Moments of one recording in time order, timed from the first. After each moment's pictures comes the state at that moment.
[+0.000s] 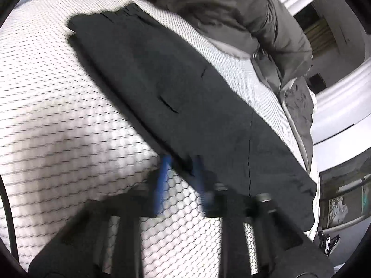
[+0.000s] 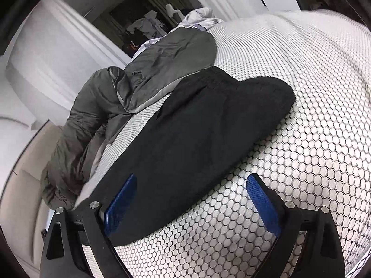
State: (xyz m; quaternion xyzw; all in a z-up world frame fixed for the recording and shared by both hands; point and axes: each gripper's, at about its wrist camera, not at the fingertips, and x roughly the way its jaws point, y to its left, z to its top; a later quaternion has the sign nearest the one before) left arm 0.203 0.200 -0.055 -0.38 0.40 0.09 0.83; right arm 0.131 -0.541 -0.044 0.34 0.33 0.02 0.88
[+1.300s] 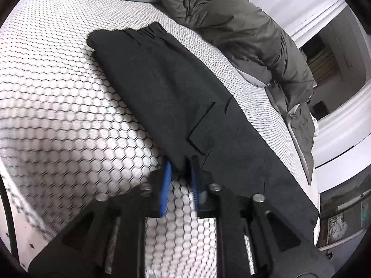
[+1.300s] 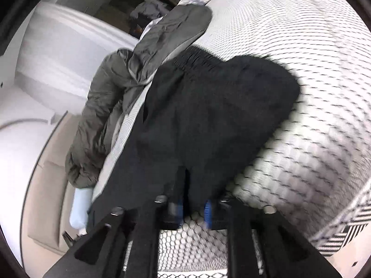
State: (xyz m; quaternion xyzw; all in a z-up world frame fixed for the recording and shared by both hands) left arm 0.030 0.252 -0.067 -0.40 0.34 0.14 0.84; right arm 0.030 -0.557 -0.078 0.40 0.37 0.09 0.83
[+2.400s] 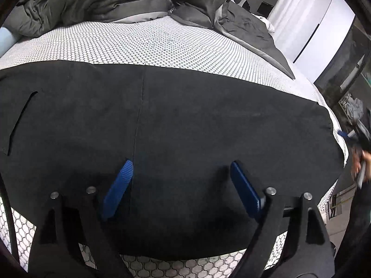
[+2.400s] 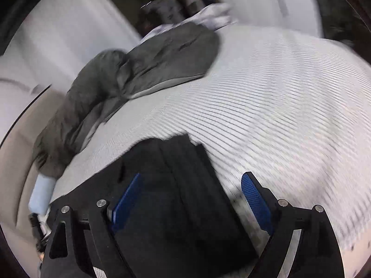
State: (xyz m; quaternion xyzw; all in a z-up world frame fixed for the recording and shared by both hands) left arm 0.118 0.022 -0.053 -0.14 0.44 -0.06 0.89; right arm 0.135 -0.600 -0.005 0.23 0.39 0.07 0.89
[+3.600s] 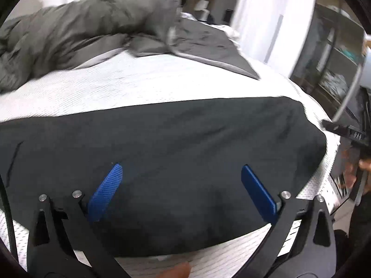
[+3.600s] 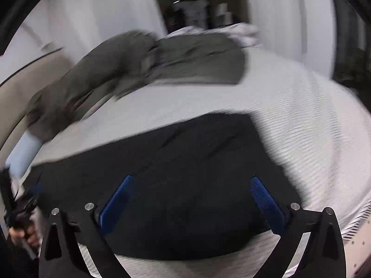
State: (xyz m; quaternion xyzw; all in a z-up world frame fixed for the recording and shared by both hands) left arm 0.117 -0.063 -0.011 -0.06 0.36 -0.14 0.92; right arm 0.089 -0.468 0.005 0.09 0.36 0.06 0.93
